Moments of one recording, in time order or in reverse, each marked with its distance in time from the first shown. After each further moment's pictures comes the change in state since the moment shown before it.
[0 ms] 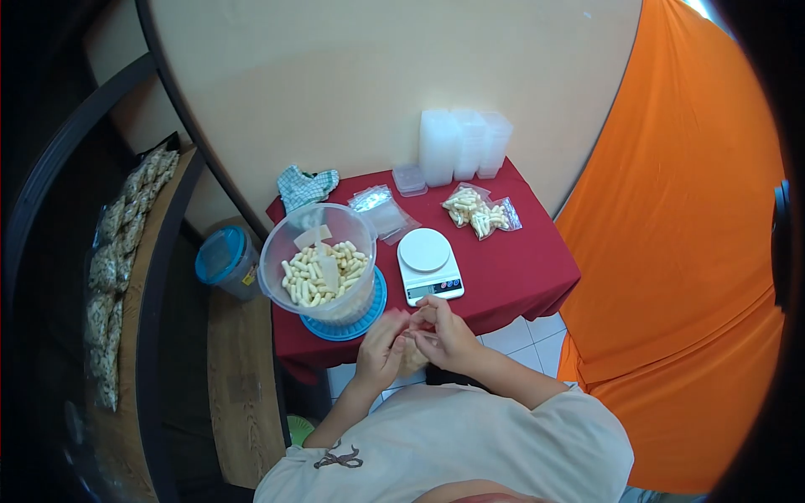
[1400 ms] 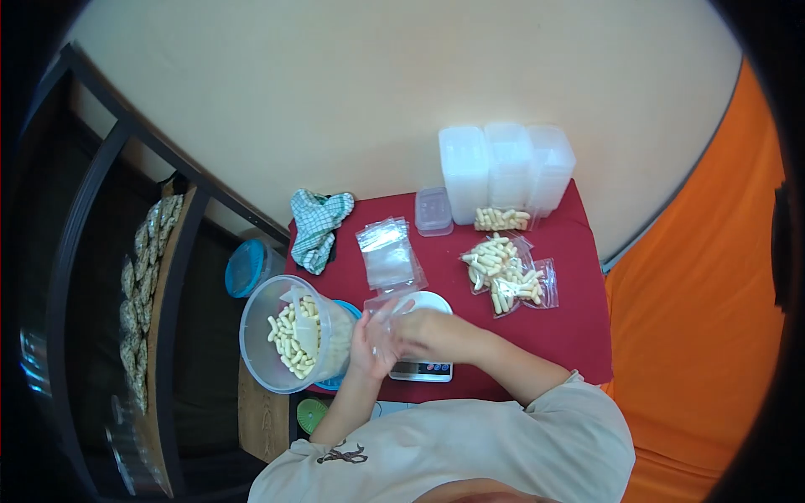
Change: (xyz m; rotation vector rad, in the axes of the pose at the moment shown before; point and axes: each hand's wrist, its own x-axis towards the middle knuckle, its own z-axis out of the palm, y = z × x) left_hand 0.160 -0.077 0.092 -1.669 0.251 -0.851; right_hand 0.147 0.167 -0.111 0.100 -0.352 -0.376
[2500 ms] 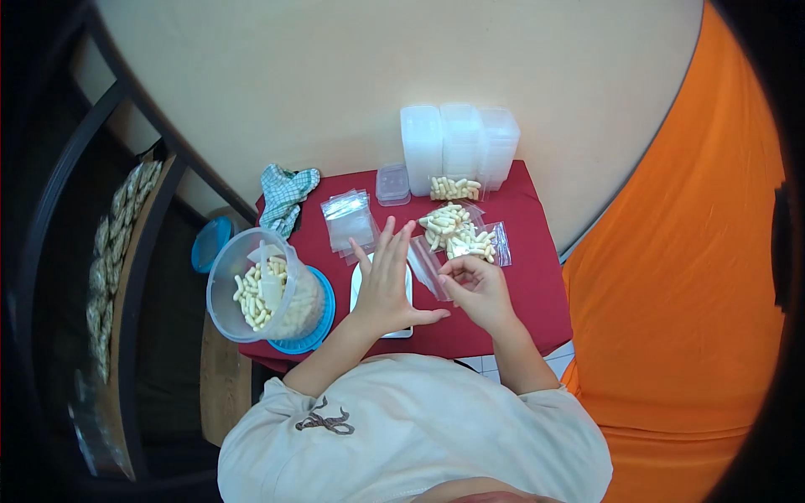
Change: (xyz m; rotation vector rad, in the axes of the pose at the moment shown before) left_hand 0.001 -0.056 0.089 2.224 -0.150 0.827; right_hand -0.083 -0.077 -0.045 0.407 0.630 0.641
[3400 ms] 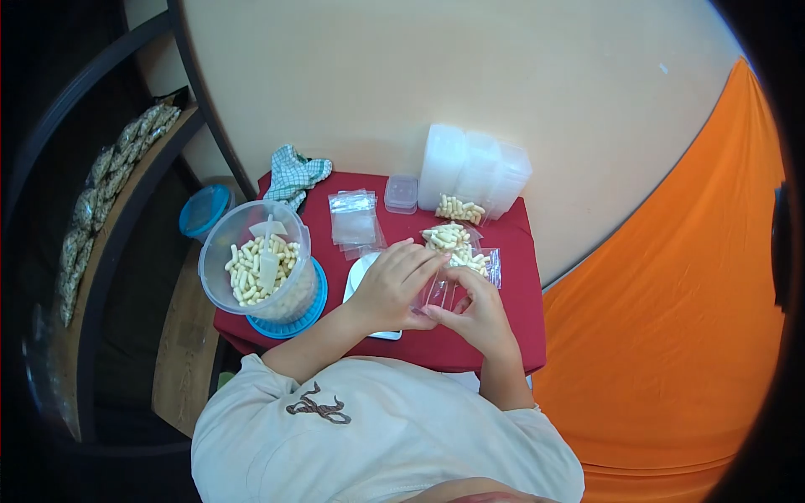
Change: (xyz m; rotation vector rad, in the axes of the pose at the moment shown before) left_hand -0.004 -0.004 -0.024 -0.154 0.145 0.277; right_hand -0.012 -0.046 0.019 -0.510 -0.163 -0.328
